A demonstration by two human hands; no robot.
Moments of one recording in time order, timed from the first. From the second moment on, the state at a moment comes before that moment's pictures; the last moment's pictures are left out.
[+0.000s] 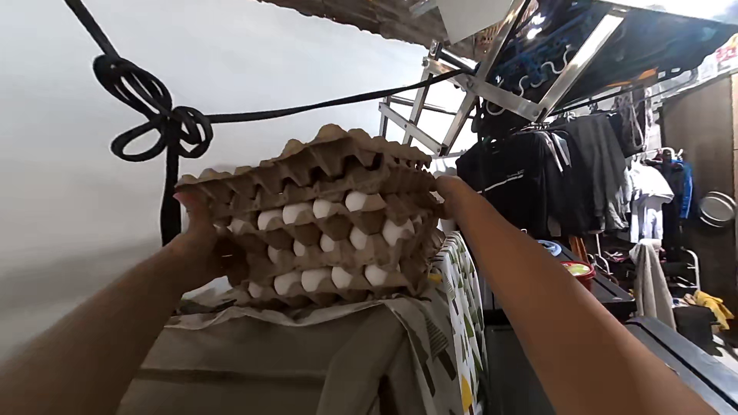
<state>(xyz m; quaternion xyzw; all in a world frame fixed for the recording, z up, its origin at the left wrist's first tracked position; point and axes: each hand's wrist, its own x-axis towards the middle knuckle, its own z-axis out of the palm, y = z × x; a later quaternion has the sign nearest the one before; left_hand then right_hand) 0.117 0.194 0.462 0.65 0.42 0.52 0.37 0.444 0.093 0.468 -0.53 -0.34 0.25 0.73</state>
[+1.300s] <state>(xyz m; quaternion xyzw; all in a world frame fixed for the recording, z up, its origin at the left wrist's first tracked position) 0.113 0.222 0.450 0.63 0.35 0.62 0.31 0.455 0.131 0.484 -0.45 -0.36 0.32 0.76</state>
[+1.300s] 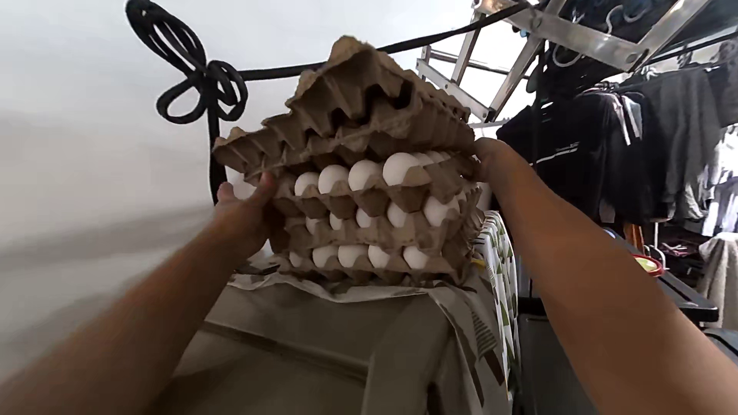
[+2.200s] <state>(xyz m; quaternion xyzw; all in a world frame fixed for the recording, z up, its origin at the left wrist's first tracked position) 0.124 0.210 0.466 0.65 0.26 0.59 0.40 0.469 0.133 0.476 -0.40 -0.38 0.35 0.76</state>
